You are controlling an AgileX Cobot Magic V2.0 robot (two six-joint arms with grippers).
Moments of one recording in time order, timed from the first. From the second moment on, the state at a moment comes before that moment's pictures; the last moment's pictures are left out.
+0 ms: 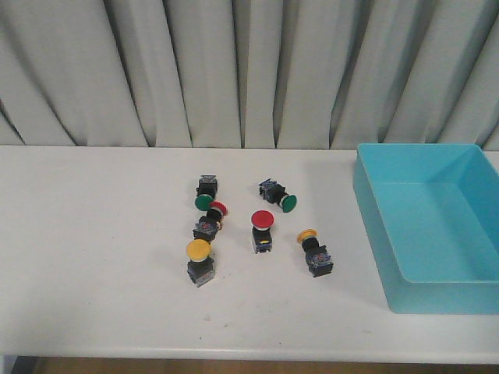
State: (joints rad) left arm -0.05 0.15 -0.28 -0.08 -0.24 0.08; right arm -0.01 0.16 -0.31 -0.02 -0.43 0.01
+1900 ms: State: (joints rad) left arm -0.58 2.33 -2.00 -0.18 0.74 0.08; right arm 0.12 1.25 -0.80 0.01 0.27 0.01
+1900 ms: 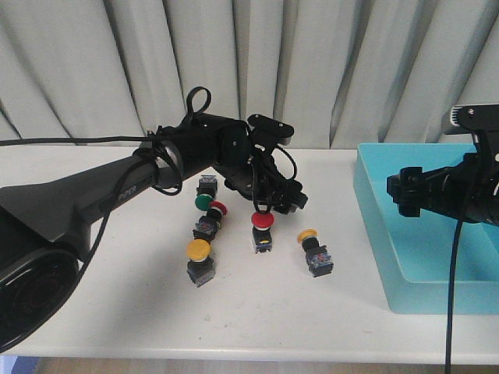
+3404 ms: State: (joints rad) left arm -0.57 2.38 -2.00 -0.13 0.88 0.01; right arm 0.12 1.25 -0.80 0.06 0.27 0.01
